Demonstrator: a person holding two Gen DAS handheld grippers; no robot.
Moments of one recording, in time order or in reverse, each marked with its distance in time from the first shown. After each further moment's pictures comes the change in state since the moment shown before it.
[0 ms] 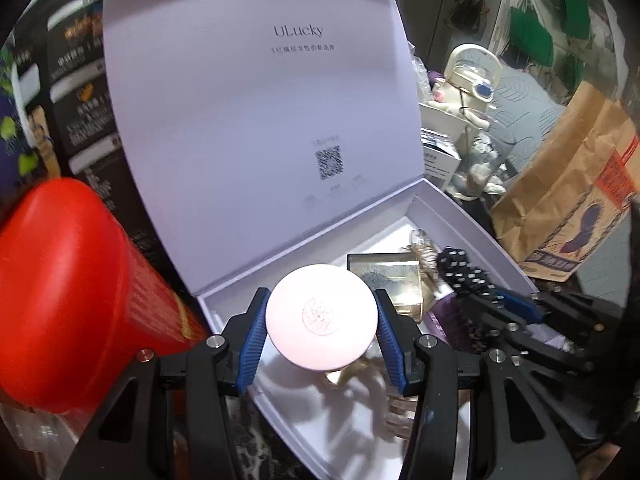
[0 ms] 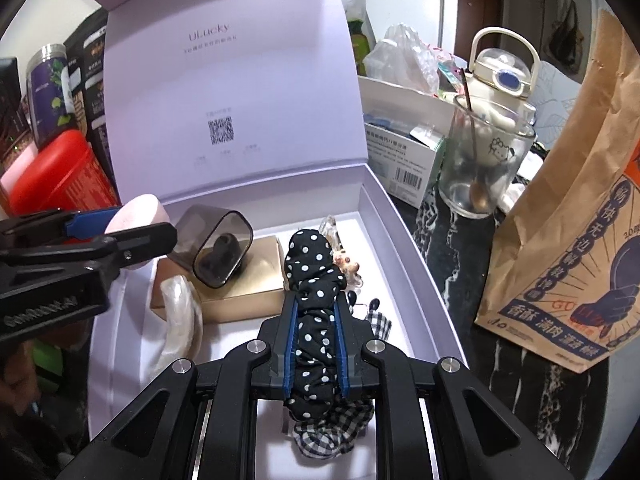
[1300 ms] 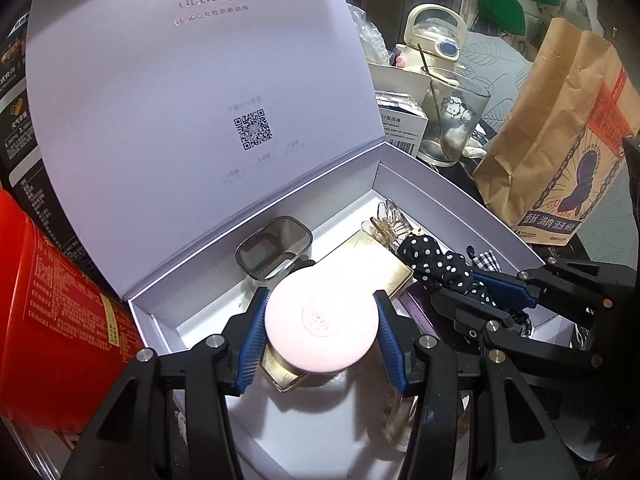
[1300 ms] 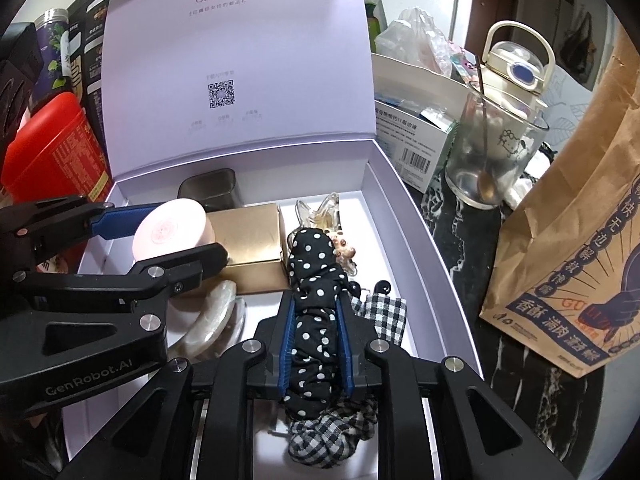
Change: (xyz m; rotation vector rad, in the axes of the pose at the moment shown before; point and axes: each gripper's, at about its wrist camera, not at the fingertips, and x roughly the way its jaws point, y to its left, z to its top) left arm 0.028 -0.032 -0.013 0.126 0.014 -0.007; right arm 0.016 0.002 -0.006 -0.058 0.051 -0.019
